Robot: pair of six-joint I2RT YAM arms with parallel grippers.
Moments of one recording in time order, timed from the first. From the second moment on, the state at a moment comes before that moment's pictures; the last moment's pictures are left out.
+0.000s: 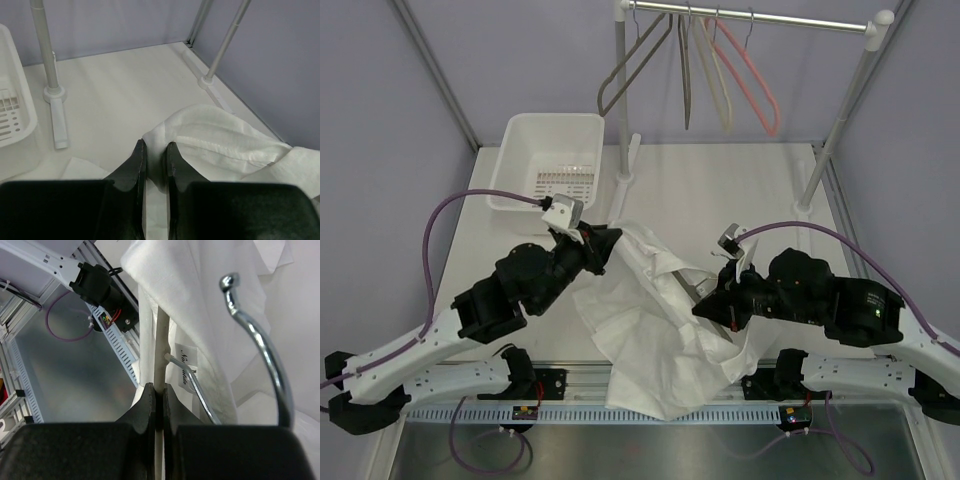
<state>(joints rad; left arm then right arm) -1.11 0.79 0.98 -0.24 -0.52 -0.29 1.20 0.78 1.21 -0.89 0.01 0.47</state>
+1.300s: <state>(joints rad) -0.79 0.51 1.01 -0.35 -0.24 -0.40 1.21 0.94 1.26 -0.99 0.10 0.53</state>
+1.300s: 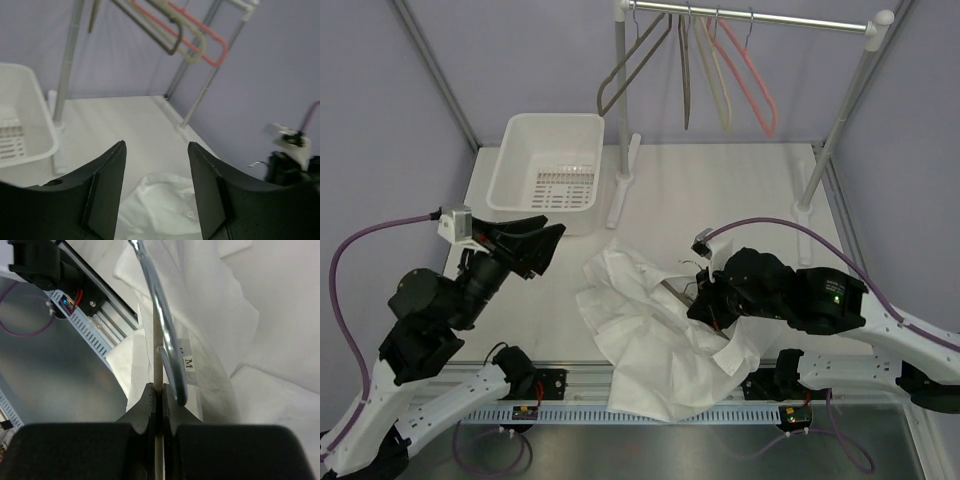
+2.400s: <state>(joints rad) -1.23 0.79 0.95 -0.13 -0.22 -0.37 1.18 1.32 1.63 -1.05 0.14 0.59</state>
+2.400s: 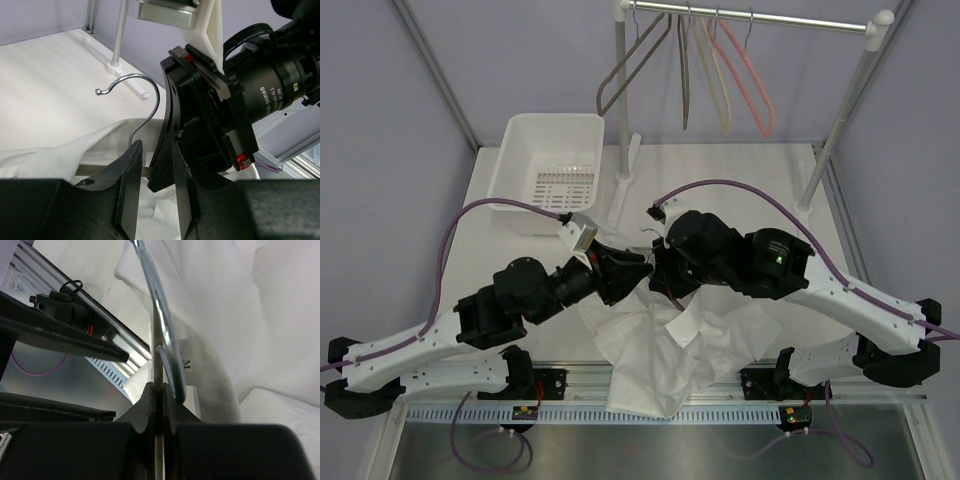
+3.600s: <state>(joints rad) -1.27 0.90 1.05 -0.37 -0.56 -0.34 1.18 1.11 1.67 -1.11 0.06 0.57</state>
